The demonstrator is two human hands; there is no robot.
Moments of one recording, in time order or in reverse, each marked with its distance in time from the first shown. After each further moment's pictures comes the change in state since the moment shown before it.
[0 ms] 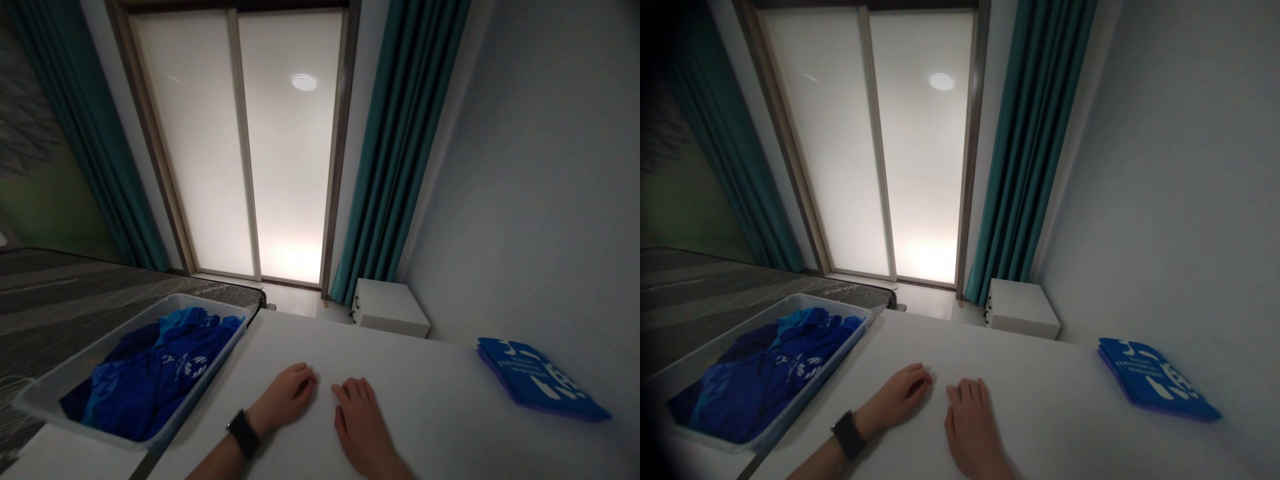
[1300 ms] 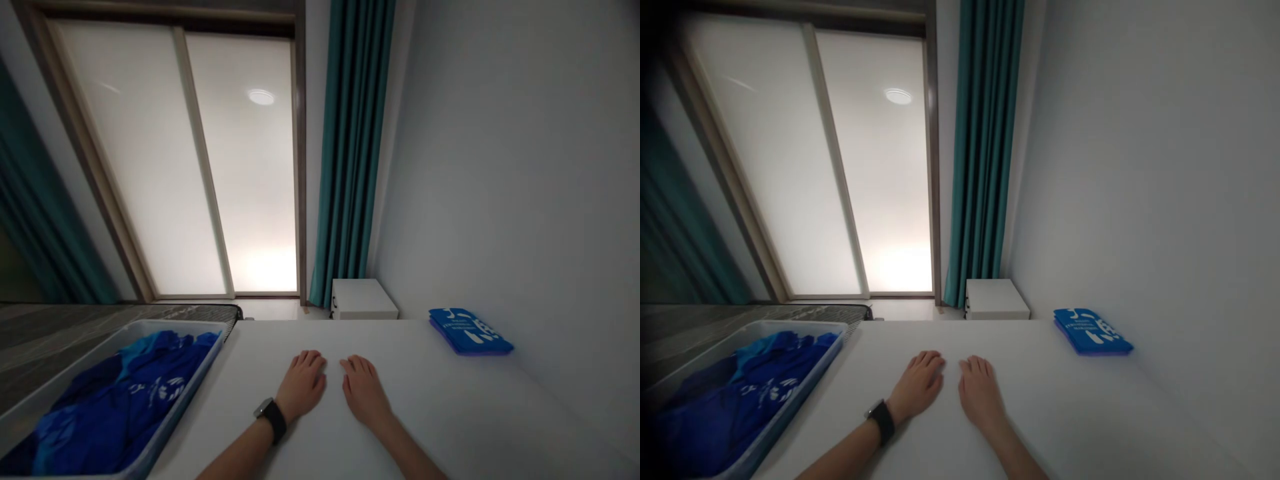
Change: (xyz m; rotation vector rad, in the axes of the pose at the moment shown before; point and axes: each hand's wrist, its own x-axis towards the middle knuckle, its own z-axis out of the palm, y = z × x) left_hand 0.035 0.032 0.043 0.271 0.025 0.122; right_hand -0.008 0.037 -0.016 -0.165 0.054 0.219
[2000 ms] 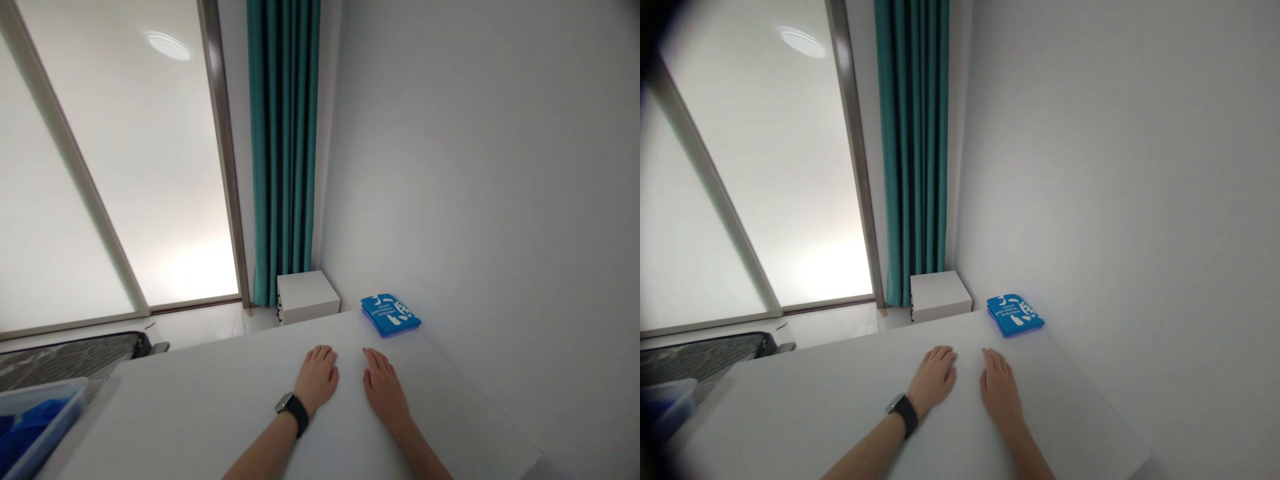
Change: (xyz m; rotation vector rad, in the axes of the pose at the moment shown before) left_hand 0.121 0.133 0.087 -0.158 -0.045 0.209; right_hand -0.067 0.179 -0.040 -0.122 0.194 0.350
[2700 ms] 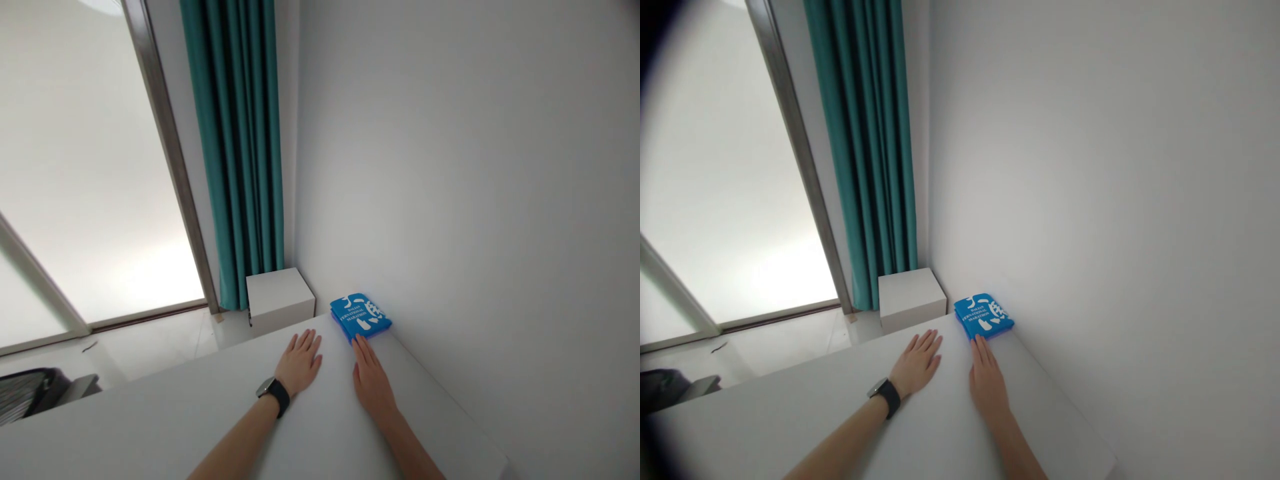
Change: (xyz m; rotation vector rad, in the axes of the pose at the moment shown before) left_hand 0.091 -0.005 0.038 0.166 -0.152 0.113; right_hand 0.029 0.078 0.012 0.030 0.101 -0.020
